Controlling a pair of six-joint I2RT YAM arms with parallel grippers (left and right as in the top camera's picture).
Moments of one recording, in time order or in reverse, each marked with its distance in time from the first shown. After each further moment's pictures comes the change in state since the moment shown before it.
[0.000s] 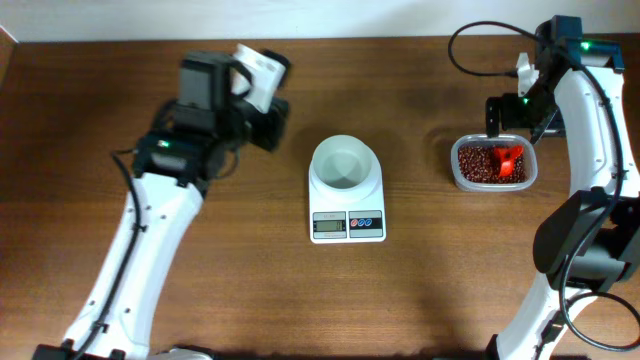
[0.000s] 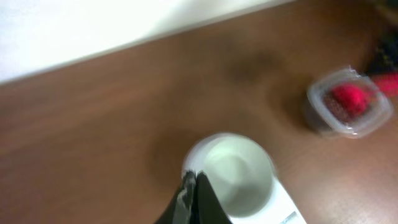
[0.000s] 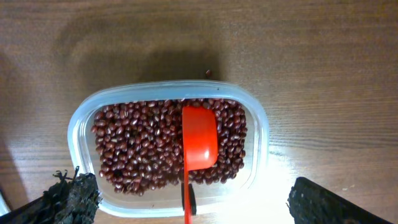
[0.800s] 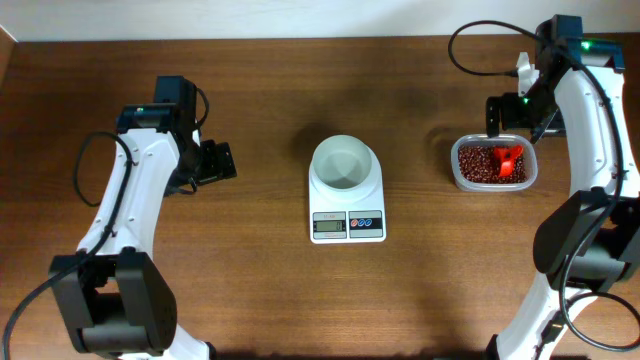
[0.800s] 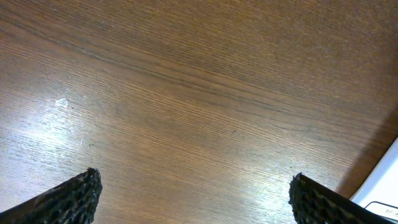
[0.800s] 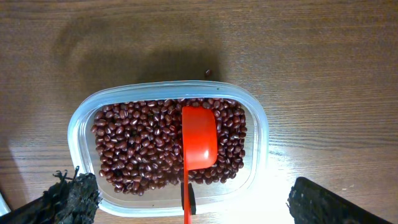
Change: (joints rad) left arm 0.233 0.269 0.008 -0.526 -0.385 -0.377; right arm 0.000 0.000 0.002 -0.001 0.000 0.001
